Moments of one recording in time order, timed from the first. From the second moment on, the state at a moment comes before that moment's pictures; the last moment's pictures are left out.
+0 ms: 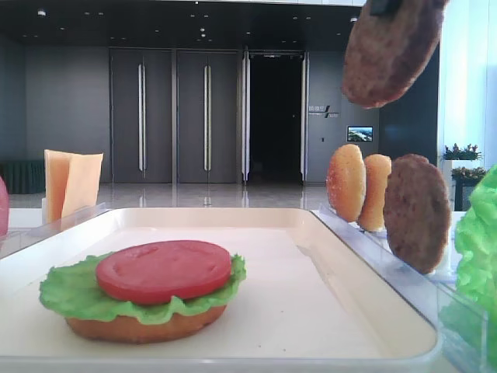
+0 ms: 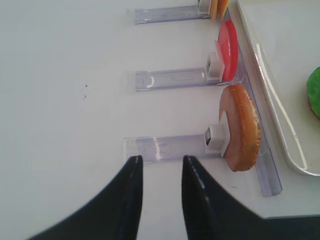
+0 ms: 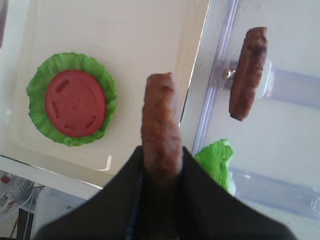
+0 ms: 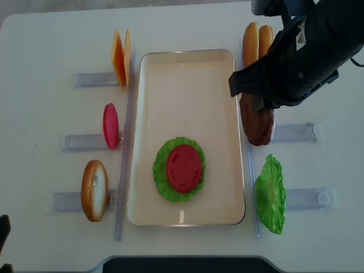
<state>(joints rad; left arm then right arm) 0.00 0.07 -0.47 0.04 1.11 0.04 0.62 1.42 -1.23 0.14 1.12 0.33</state>
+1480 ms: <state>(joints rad) 0.00 0.07 -0.47 0.04 1.11 0.04 1.07 1.48 -1.23 0.46 0.97 0.15</state>
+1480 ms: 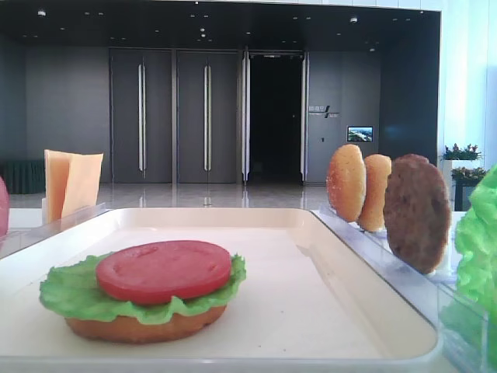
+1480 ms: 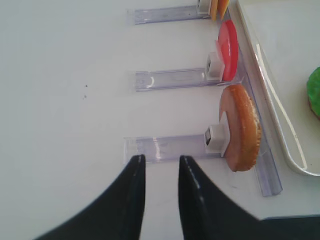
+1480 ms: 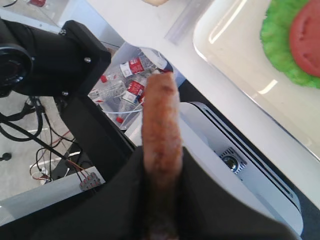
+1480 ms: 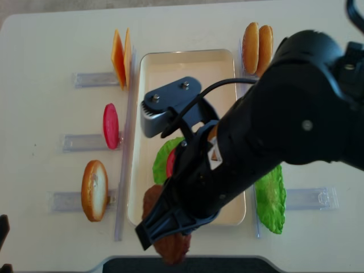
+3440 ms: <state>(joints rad) 0.00 0.07 -0.47 0.04 1.11 0.04 0.71 1.81 -0.95 1.72 0.92 -1.02</state>
